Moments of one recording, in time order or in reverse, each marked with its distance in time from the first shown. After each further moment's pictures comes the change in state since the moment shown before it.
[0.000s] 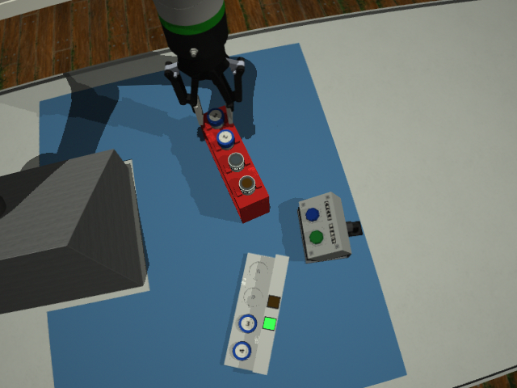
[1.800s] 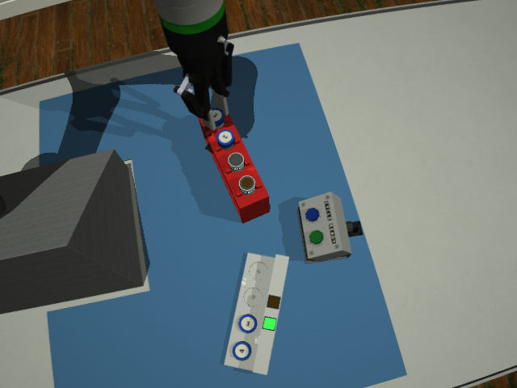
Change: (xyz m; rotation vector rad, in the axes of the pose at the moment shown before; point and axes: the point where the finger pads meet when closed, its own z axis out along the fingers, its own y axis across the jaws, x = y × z) arm 0.000 0.000 -0.001 0.000 0.000 -0.916
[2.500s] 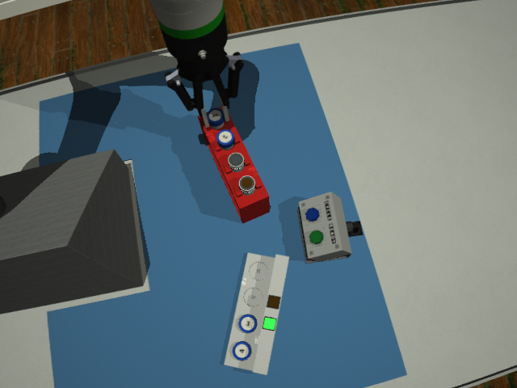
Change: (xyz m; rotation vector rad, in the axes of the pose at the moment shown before) arm 0.000 0.000 0.000 0.017 -0.020 0.641
